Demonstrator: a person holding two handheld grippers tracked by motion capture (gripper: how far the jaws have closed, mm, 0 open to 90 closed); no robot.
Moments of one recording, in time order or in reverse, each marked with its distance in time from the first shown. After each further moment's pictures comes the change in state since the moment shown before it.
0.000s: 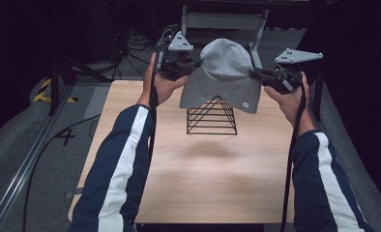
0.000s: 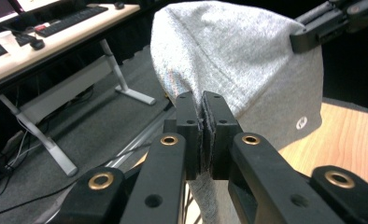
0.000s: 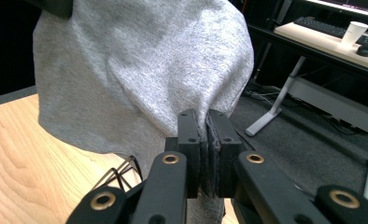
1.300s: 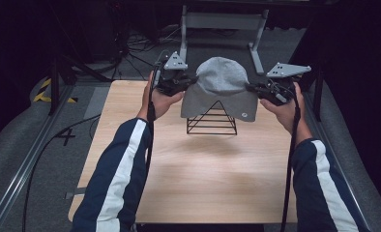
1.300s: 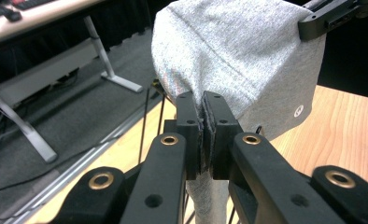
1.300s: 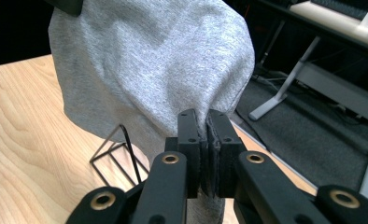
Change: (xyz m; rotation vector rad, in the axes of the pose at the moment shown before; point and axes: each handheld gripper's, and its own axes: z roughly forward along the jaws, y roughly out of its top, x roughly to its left) left arm -0.005 -0.052 0.019 0.023 -0.046 -0.064; right arm 0.011 -0.031 0.012 0.081 0.021 -0.049
